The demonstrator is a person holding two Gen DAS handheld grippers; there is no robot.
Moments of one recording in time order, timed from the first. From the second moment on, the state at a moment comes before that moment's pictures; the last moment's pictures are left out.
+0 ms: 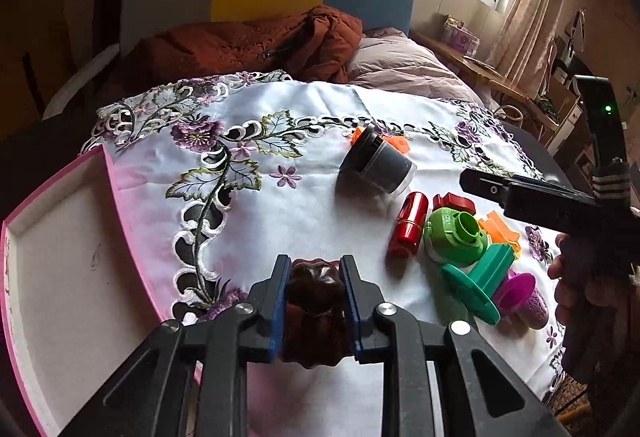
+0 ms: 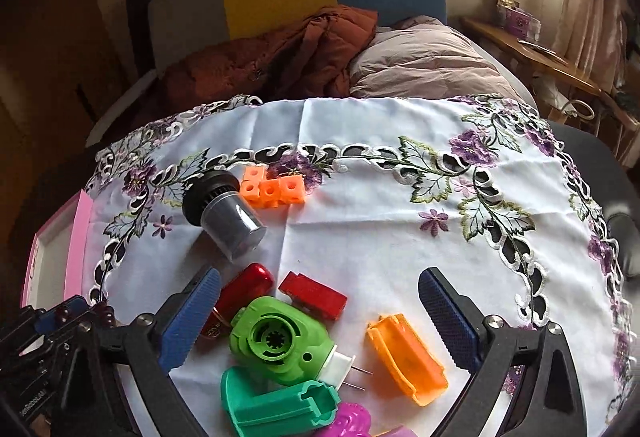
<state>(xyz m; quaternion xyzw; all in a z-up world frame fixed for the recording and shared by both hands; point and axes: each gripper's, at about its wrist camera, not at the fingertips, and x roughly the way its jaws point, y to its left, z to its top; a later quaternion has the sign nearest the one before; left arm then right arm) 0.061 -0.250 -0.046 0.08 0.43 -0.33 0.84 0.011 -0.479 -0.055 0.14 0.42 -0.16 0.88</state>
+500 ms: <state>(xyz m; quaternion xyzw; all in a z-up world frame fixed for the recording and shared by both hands) 0.049 -0.187 -0.022 0.03 0.43 -0.30 0.85 0.026 -0.446 -0.055 0.05 0.42 -0.16 0.89</state>
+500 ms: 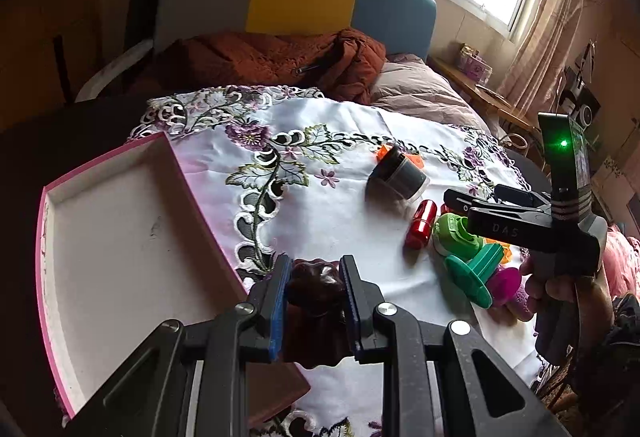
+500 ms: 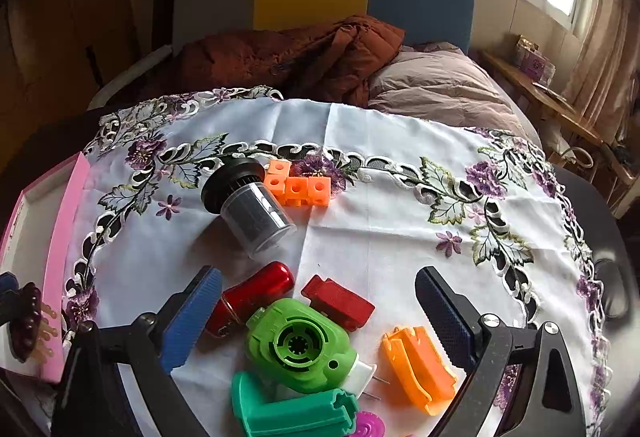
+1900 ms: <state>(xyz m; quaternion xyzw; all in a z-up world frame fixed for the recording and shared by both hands) 0.056 -0.061 -0.037 -0.03 0.44 -0.19 0.87 0.117 -0.382 -0.102 -0.01 0.54 -0.05 0.84</state>
